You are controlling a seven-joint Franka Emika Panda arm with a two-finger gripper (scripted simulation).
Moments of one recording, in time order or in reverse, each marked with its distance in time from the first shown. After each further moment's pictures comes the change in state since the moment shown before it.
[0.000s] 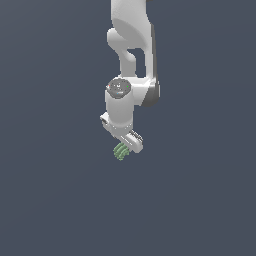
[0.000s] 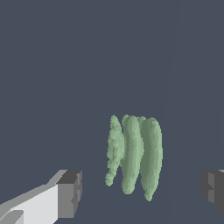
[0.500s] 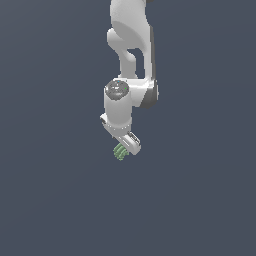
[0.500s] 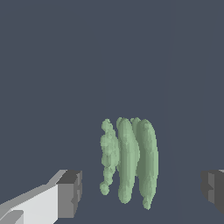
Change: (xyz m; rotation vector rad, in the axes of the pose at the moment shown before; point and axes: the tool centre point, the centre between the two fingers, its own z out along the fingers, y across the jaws) arm 0.003 0.006 0.006 -0.004 0.000 0.076
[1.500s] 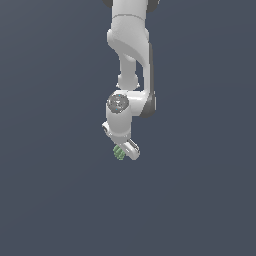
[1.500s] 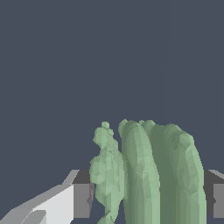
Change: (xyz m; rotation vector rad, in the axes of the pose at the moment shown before) arm 0.000 0.000 0.050 0.000 0.000 0.005
